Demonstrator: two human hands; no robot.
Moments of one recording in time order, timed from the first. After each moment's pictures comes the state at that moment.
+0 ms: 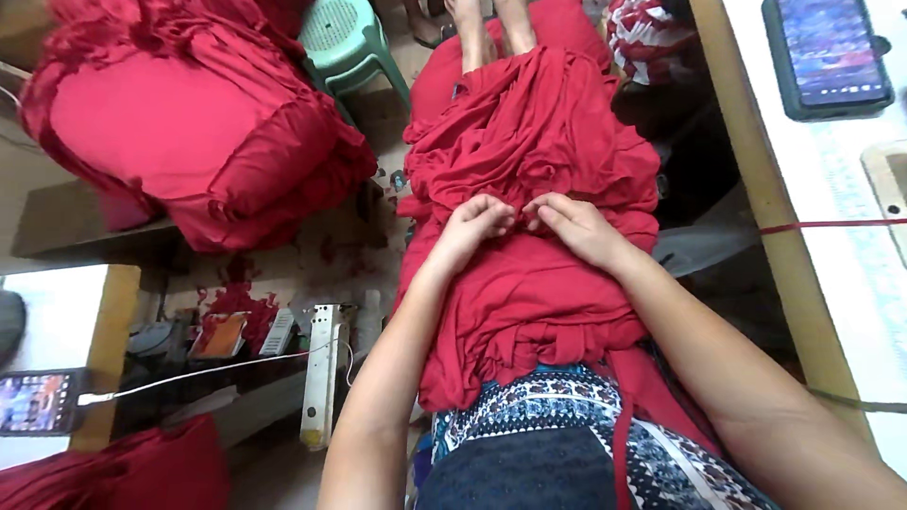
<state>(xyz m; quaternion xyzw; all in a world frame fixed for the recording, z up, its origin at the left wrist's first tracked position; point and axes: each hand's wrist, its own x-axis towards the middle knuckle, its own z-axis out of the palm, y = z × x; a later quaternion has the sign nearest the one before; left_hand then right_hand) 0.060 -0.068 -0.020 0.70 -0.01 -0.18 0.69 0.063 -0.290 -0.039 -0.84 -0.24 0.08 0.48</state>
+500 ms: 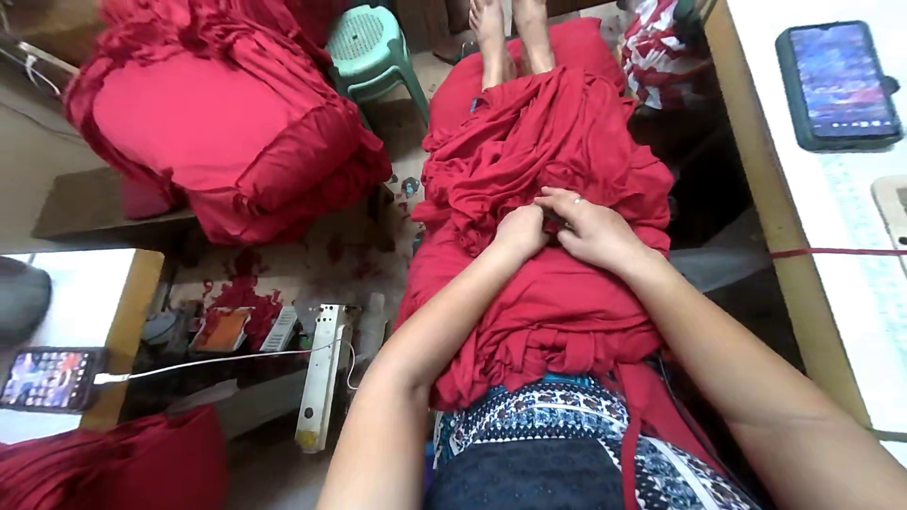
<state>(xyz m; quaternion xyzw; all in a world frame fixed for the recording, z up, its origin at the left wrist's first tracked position) 0.098 -0.124 -0.037 0.93 -0.13 -0.24 0.26 0.084 -0.283 -0.031 -0.91 -0.27 0.06 0.30</state>
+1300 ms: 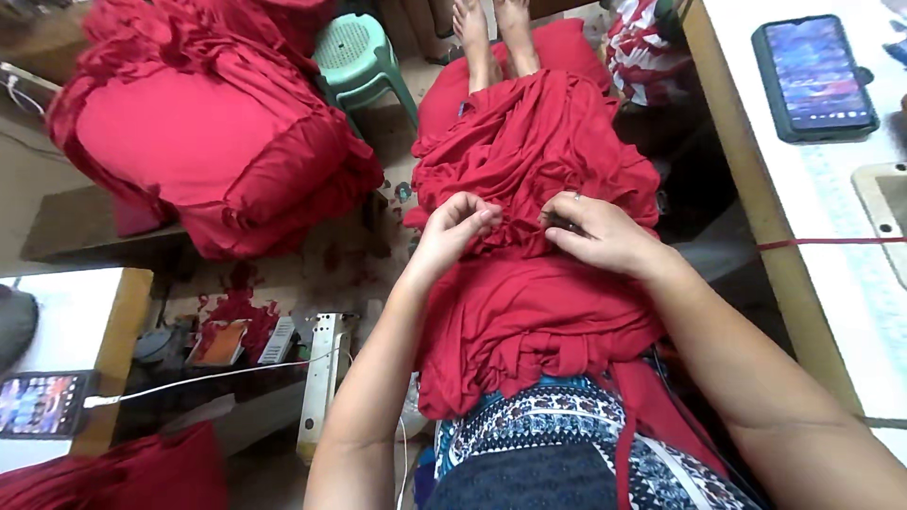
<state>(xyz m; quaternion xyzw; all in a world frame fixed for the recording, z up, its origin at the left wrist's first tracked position) 0.057 -0.034 0.011 0.73 -0.08 -0.11 0.67 0.075 -0.294 0.001 -0.87 -0.32 0.05 0.36</state>
